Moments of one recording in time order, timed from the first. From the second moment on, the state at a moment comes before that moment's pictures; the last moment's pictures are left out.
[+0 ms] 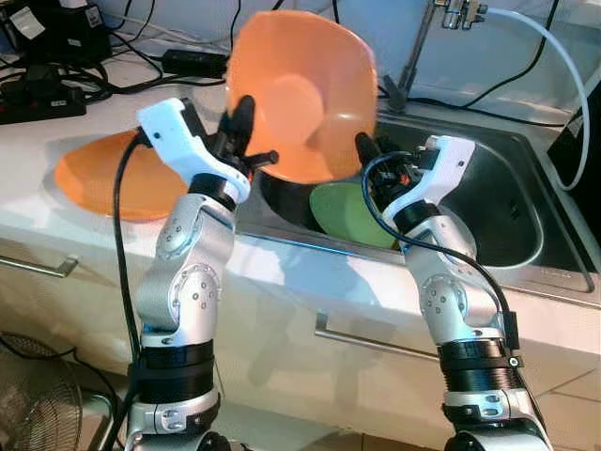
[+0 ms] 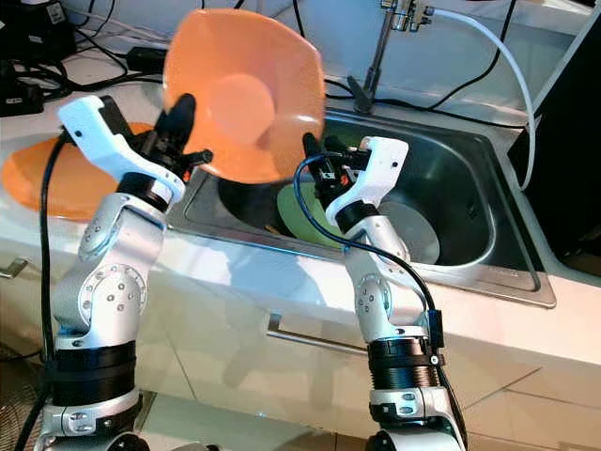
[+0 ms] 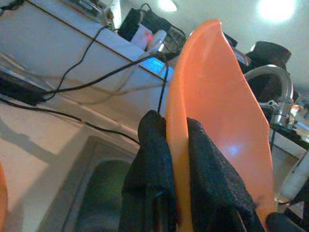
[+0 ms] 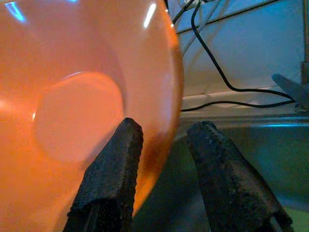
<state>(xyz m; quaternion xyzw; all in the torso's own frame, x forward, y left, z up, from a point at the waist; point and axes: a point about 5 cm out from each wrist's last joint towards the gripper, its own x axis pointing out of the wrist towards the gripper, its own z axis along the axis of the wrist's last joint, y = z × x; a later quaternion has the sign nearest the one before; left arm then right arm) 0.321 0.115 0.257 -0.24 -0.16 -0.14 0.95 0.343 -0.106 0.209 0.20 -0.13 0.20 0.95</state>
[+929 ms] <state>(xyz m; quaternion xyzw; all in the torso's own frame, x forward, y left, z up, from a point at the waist) 0.314 0.109 0.250 -0.23 -0.15 -0.20 0.94 0.341 -0.108 0.212 0.26 -0.13 0.20 0.94</state>
